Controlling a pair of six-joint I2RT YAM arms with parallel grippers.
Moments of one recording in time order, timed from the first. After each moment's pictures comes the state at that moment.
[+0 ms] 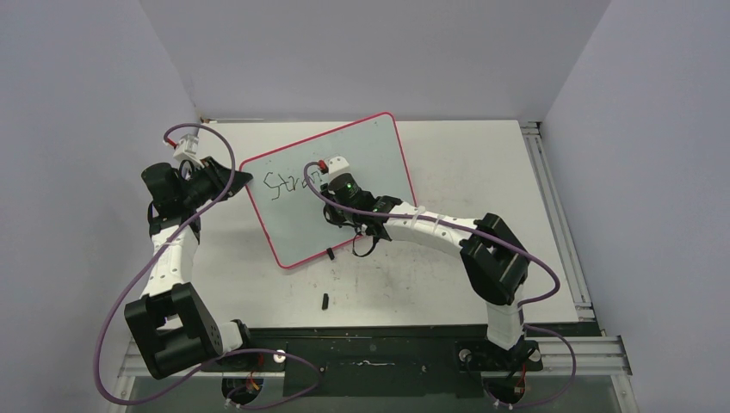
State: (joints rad) left arm 0.36 1.28 0.85 0.11 0.86 -0.46; right arm 0.92 1.91 1.43 -0.12 0.22 0.28
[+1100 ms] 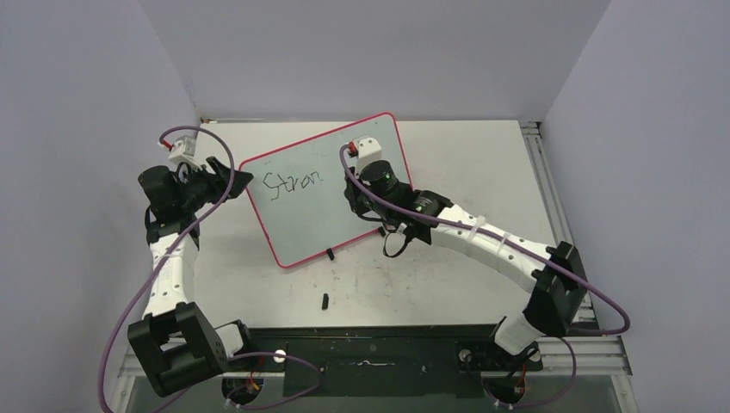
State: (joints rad) left arm 0.36 1.19 0.85 0.04 0.78 -0.40; right arm 0.91 1.59 1.37 -0.26 0.25 0.27
